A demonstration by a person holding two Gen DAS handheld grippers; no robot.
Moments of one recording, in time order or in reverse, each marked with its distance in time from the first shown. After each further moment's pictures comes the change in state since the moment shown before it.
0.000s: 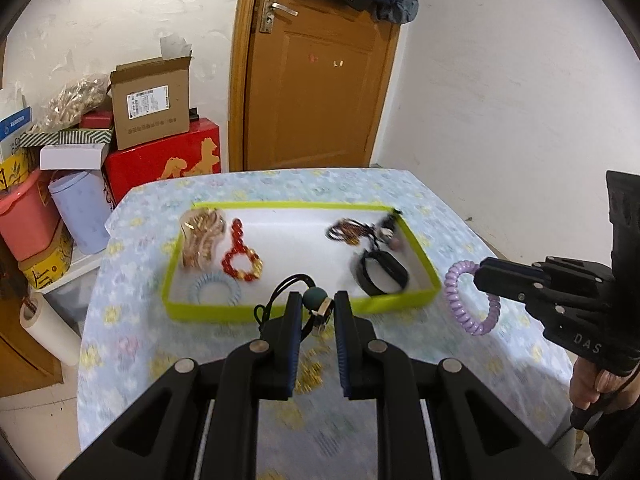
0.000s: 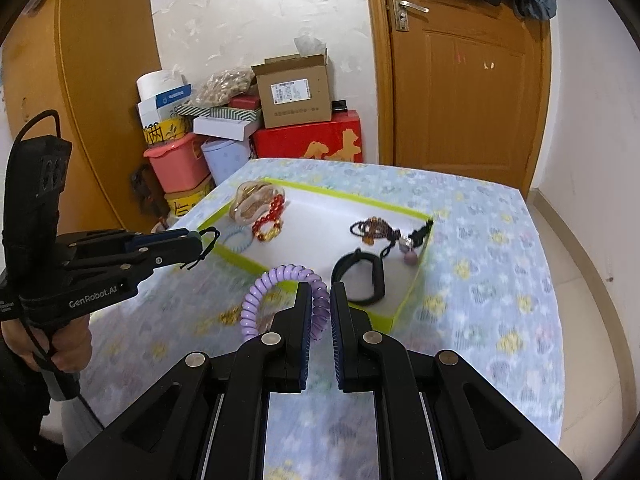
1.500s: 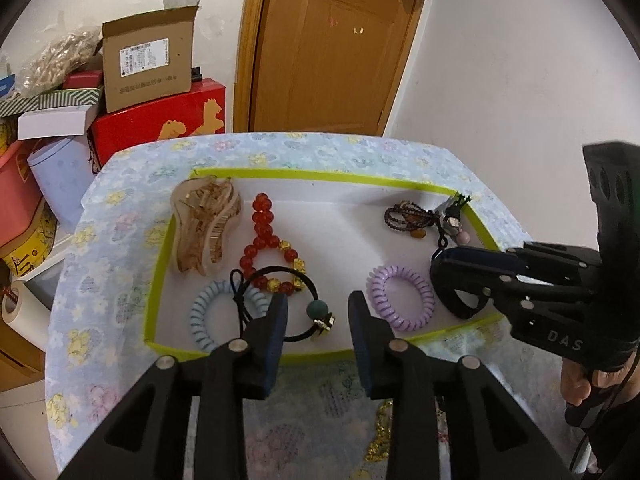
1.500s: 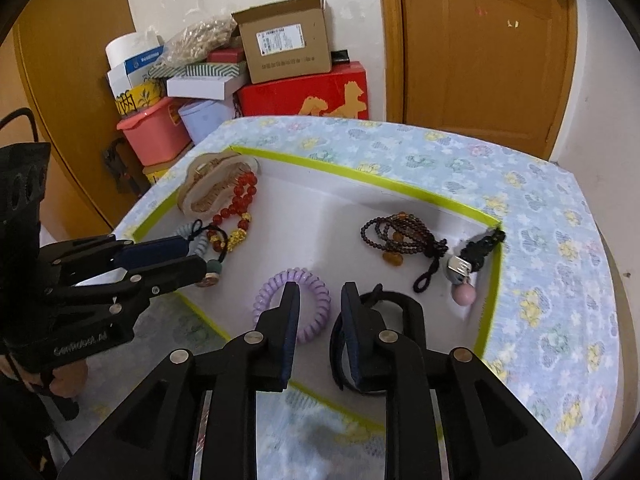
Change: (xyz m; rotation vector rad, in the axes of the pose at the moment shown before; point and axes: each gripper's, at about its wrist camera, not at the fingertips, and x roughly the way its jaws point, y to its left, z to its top) left arm 0.085 0.048 0.004 -0.049 0.101 -0.020; right arm 0.121 -0.008 0.029 0.015 0.161 0.012
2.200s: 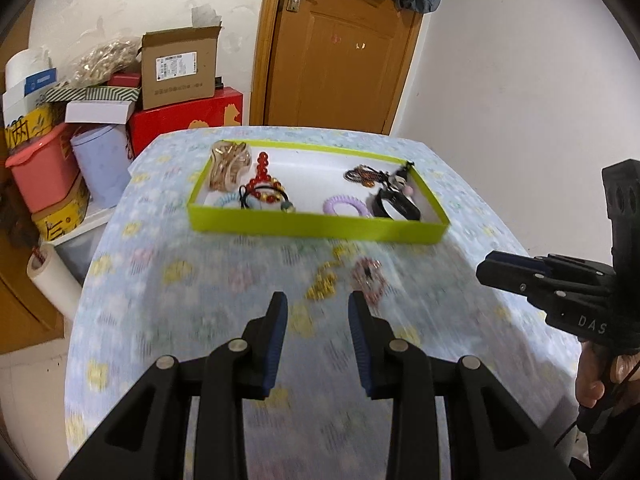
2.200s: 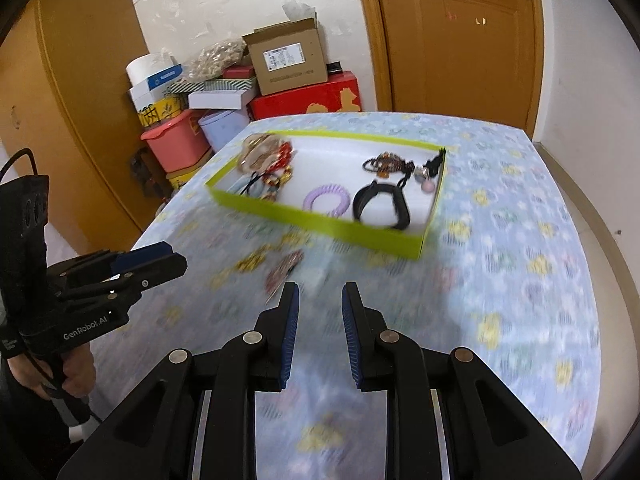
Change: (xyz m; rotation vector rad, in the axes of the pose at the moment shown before) left arm -0.106 -0.045 -0.088 -0.028 -0.048 0.055; right arm -0.109 0.026 -0.093 0.073 -0.044 0.019
